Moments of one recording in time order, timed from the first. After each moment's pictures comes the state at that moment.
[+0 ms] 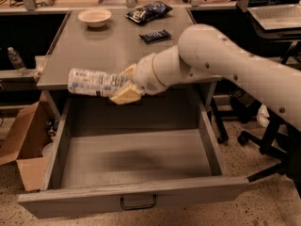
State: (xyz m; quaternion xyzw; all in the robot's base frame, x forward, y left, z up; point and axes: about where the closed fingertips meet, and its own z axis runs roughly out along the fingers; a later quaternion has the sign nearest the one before) arm 0.569 0.070 0.850 -0.60 0.65 0.22 0.41
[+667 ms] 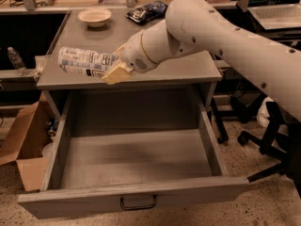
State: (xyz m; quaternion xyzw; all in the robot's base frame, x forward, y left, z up) arm 0.606 0.090 0.898 -0.59 0.66 0.21 0.41
